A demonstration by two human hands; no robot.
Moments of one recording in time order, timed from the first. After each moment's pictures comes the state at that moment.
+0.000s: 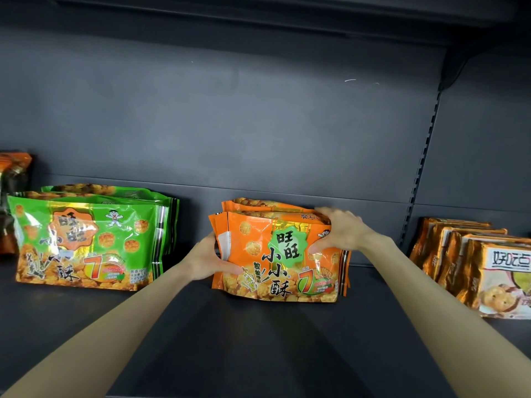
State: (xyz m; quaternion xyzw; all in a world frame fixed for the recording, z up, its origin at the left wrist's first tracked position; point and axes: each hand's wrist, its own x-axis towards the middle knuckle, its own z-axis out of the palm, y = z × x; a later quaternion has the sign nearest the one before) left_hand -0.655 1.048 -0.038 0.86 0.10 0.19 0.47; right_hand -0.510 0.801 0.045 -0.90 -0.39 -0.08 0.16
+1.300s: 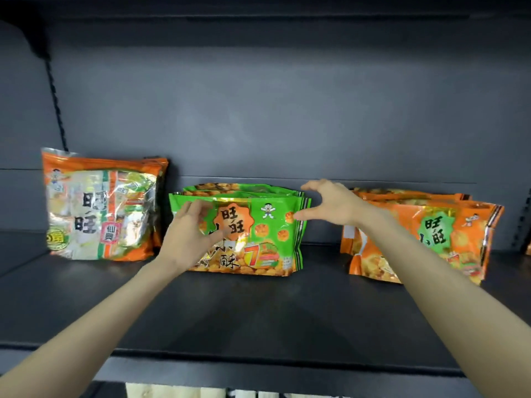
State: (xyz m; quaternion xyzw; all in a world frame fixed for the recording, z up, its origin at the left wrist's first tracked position) left_hand -0.867 1.246 -0.014 0.87 0.17 0.43 0.18; right_hand -0.697 1.033 0.060 -0.86 -0.45 -0.08 0.22
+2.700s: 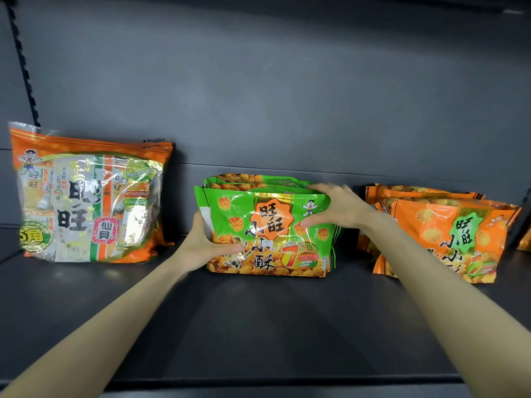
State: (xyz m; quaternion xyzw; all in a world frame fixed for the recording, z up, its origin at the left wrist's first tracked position) left_hand -0.840 1.329 -0.056 0.80 0.13 0.25 0.54; right_hand -0.683 1.095 0.035 -0.89 -0.39 -0.07 0.24
